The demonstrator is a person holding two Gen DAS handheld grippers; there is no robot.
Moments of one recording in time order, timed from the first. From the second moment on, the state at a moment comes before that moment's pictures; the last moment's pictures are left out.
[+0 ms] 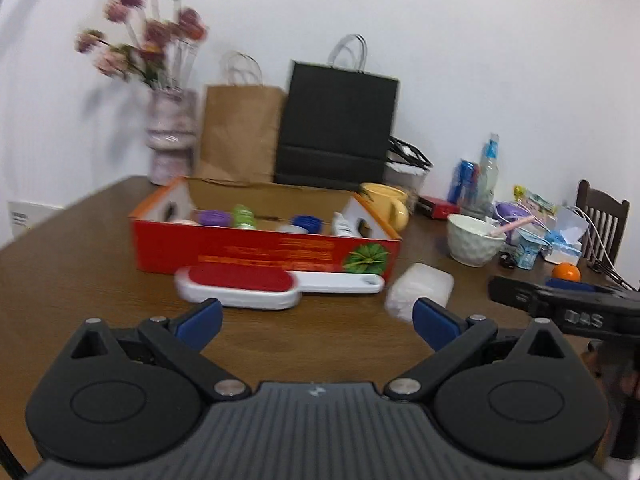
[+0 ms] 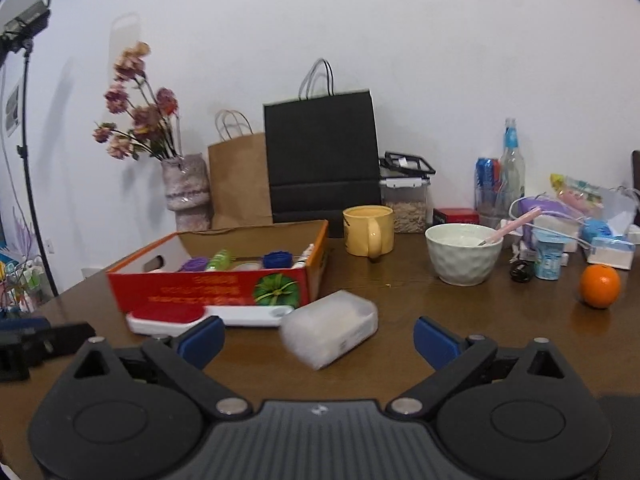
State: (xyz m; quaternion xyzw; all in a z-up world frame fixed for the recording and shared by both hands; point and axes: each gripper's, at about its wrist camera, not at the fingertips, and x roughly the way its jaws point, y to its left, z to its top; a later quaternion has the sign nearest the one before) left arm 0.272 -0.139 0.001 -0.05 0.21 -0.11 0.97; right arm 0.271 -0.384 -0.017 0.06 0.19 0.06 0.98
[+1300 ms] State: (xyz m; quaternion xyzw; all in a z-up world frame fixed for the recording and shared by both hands) left arm 0.339 -0.069 -0.040 -0.15 0.35 -0.20 0.90; right arm 0.320 -0.309 -0.070 0.20 0.32 0.25 0.89
